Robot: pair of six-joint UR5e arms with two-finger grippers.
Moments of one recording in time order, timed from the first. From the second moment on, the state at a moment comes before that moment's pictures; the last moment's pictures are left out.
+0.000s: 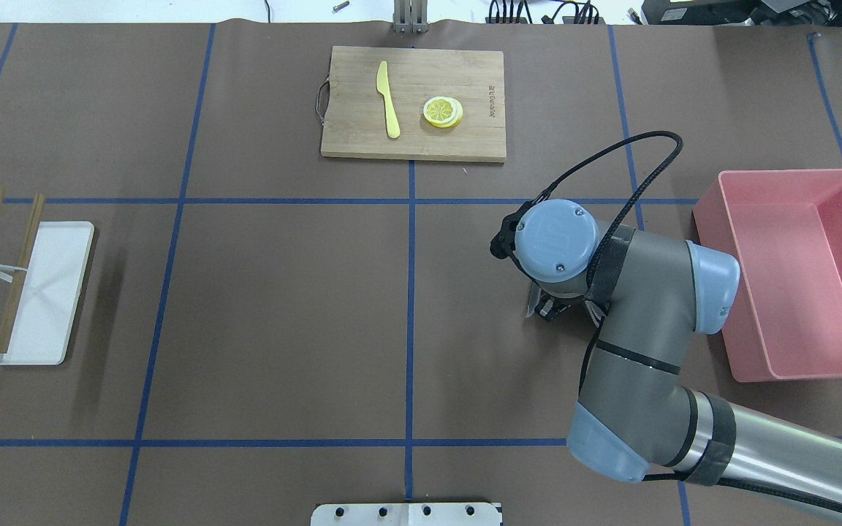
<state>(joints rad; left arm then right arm) -1.31 -1.92 -1.76 -1.56 -2.06 -0.46 0.47 -1.05 1.85 -1.92 1.65 0.42</state>
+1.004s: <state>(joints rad) -1.32 -1.93 -1.73 -1.56 -2.05 -0.46 0.35 -1.03 1.86 -1.56 1.86 0.79</state>
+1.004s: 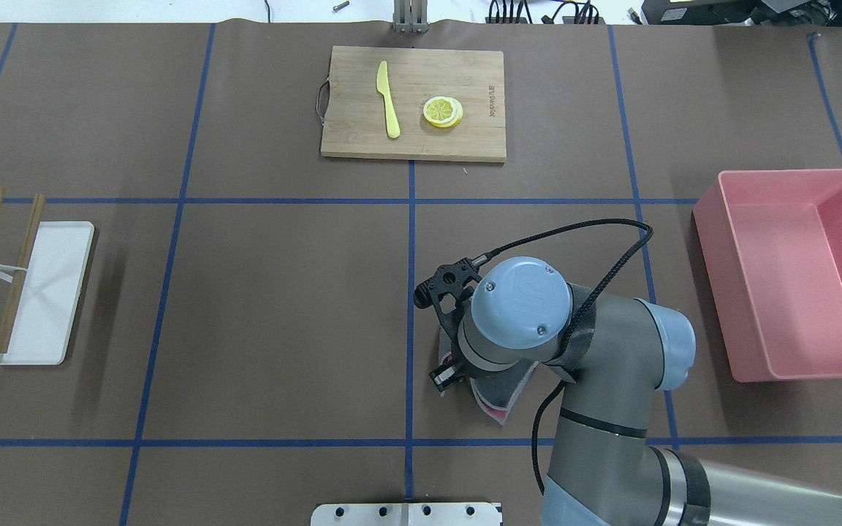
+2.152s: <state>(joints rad) -1.32 -1.93 -1.74 -1.56 -2.06 -0.46 0.68 -1.05 1.58 -1.31 2.09 0.75</state>
